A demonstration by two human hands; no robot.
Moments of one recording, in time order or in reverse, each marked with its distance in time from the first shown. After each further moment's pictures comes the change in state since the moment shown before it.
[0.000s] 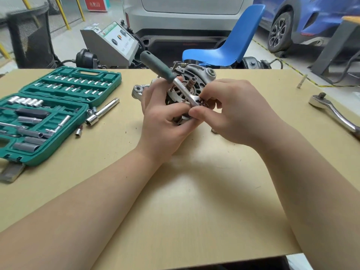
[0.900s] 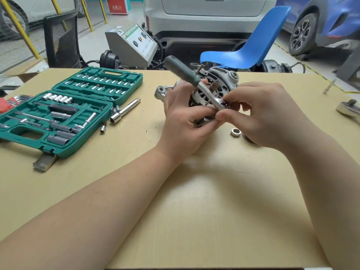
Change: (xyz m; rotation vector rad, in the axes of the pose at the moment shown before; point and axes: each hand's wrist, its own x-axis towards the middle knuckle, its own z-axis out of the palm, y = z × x) left_hand 0.001 0.004 -0.008 0.029 -0.012 0.000; right_hand 0.000 0.010 -0.001 0.042 0.016 -0.055
